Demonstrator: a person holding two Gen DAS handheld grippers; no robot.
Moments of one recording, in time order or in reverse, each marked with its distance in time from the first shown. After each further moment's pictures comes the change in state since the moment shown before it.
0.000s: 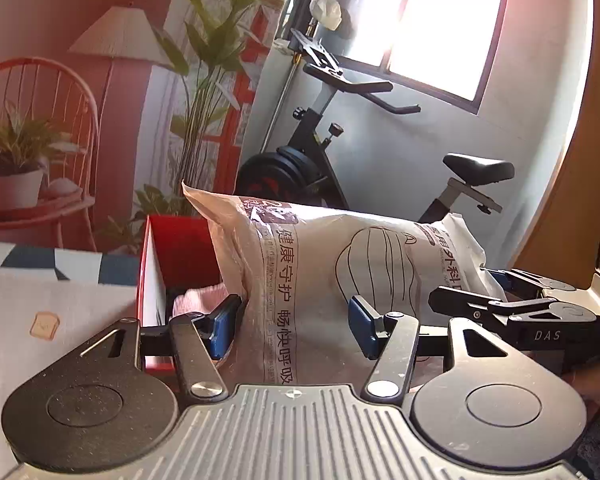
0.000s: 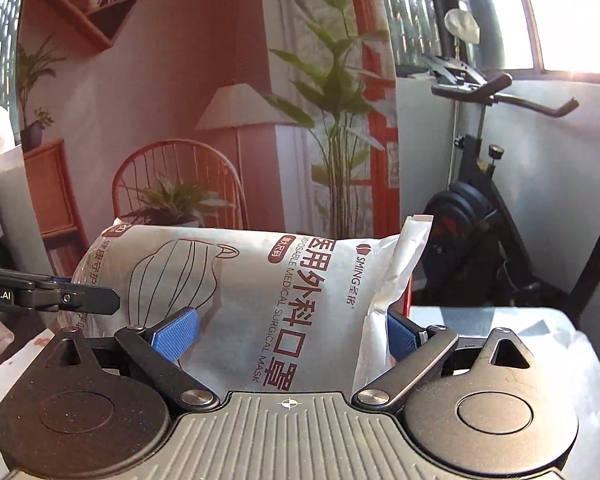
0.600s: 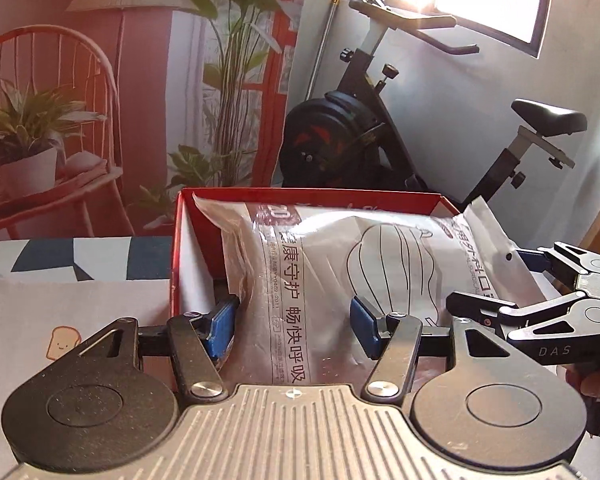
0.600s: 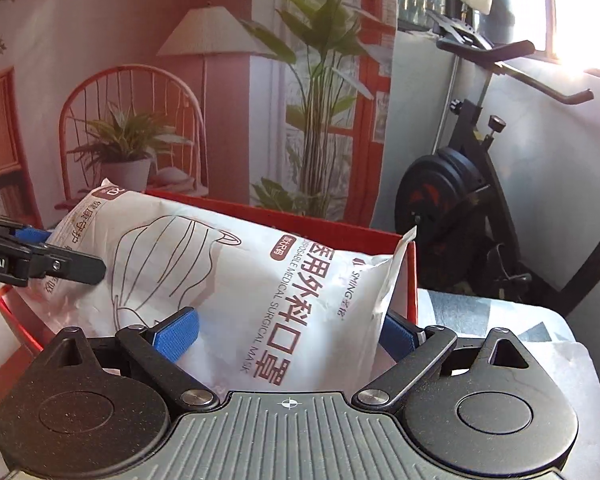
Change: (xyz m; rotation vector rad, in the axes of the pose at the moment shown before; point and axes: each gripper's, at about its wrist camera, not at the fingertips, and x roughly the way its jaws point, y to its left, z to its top) left arm 0.082 0.047 0.015 0.018 0.188 0.138; right arm 0.124 -0.005 -0.014 -0.080 0.186 -0.117
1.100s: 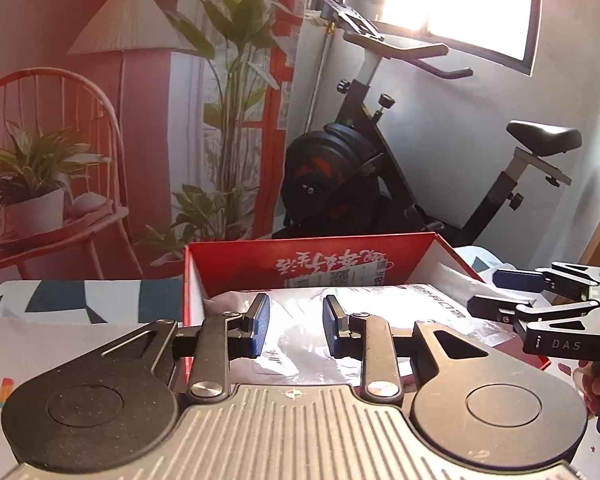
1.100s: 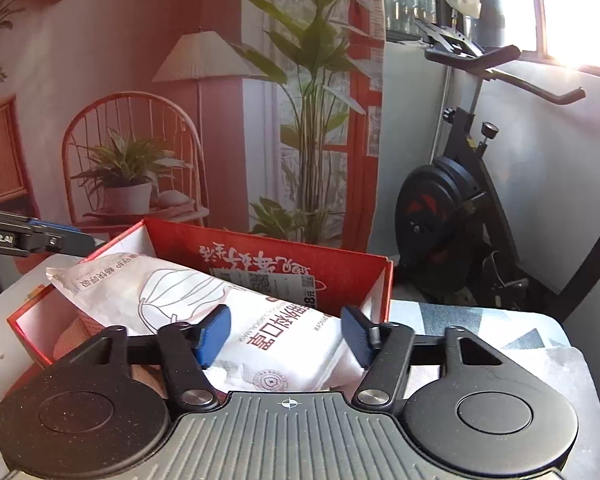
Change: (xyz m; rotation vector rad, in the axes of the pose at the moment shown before) left arm -0.016 -0.016 0.026 0.060 -0.076 0.005; right arm -0.028 -0.020 0.007 0.026 -0.057 0.045
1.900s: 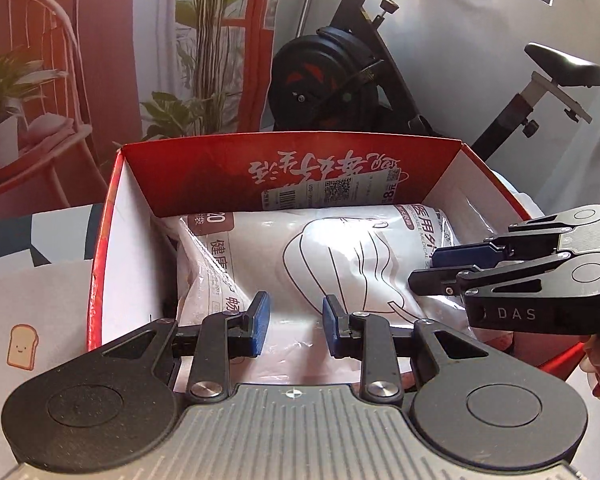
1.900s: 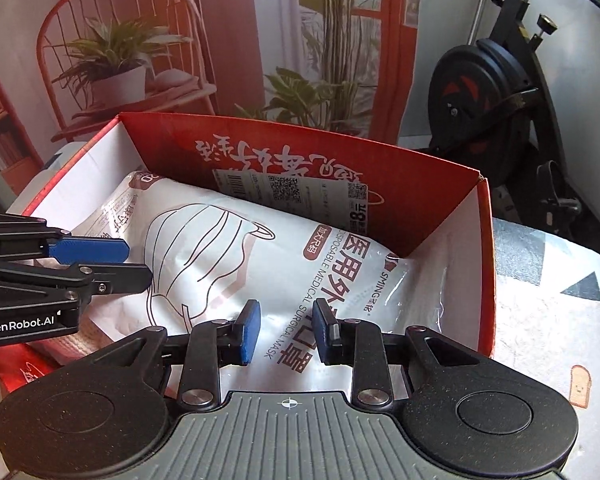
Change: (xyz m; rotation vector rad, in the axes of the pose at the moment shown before) left arm 0.088 0.006 -0.020 -0.023 0.265 -0.036; right arm 0.109 0.015 0.014 0.026 0.440 0.041
